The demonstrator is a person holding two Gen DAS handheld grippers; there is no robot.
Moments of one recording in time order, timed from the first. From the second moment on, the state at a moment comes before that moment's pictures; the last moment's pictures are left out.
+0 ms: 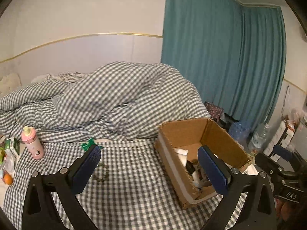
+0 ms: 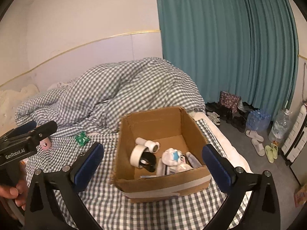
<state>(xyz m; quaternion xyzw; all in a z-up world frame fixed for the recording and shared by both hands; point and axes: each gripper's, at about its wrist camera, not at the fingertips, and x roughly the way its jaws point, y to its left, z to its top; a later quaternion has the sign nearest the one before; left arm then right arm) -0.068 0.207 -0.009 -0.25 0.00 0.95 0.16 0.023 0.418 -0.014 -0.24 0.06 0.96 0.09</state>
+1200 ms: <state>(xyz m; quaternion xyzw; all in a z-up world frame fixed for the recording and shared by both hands) -0.049 0.014 -0.004 -0.25 -0.01 0.97 0.05 -0.009 0.265 -0.003 -0.23 0.03 0.97 0.00</state>
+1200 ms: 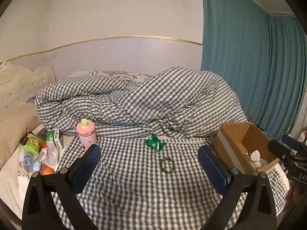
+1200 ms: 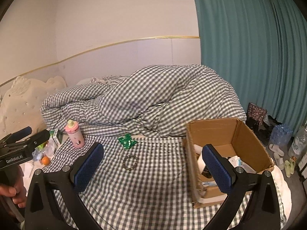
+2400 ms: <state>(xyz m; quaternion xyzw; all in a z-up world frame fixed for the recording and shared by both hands) -0.176 -0.011 -0.096 -0.34 -0.02 0.94 0.04 -0.137 0.205 -0.098 -0.32 0.01 0.95 -0.08</state>
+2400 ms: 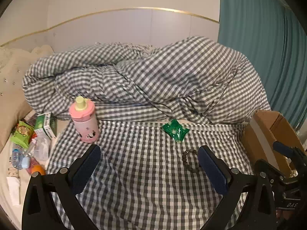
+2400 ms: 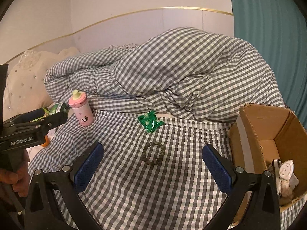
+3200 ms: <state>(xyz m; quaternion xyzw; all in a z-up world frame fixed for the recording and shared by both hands) -0.295 0.022 -0.197 -0.40 -0.01 0.91 0.08 -0.234 0.197 -0.199 -0.41 0.02 0.91 -0.10</state>
